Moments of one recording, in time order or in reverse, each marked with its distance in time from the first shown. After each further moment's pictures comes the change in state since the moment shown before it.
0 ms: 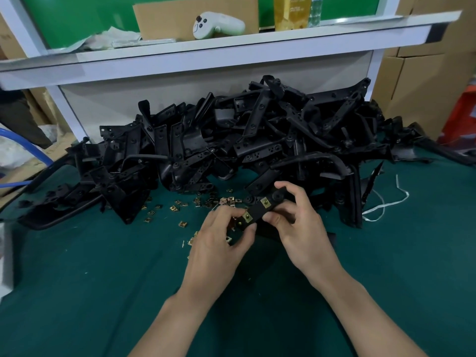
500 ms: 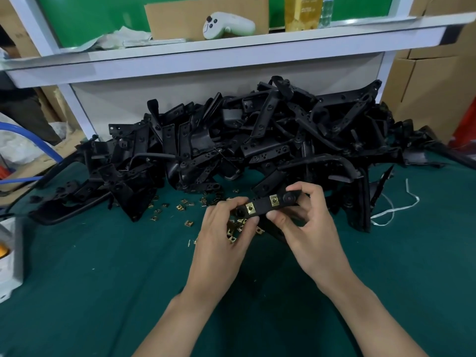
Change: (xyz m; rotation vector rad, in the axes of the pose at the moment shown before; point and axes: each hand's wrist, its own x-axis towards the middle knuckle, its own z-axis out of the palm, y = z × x) left_hand 0.004 0.005 -0.005 -0.056 0.062 -0.013; right_hand -0.007 -0.021 -0.001 0.165 0.051 -0.086
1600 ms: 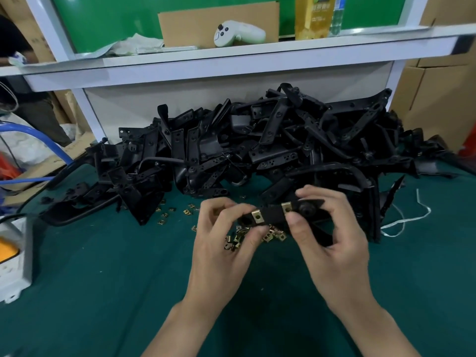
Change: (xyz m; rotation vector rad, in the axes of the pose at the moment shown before) left_hand 0.005 0.006 -0.012 -0.052 0.178 0.236; right_hand -0.011 -0.026 0.000 -0.121 0.151 -0.310
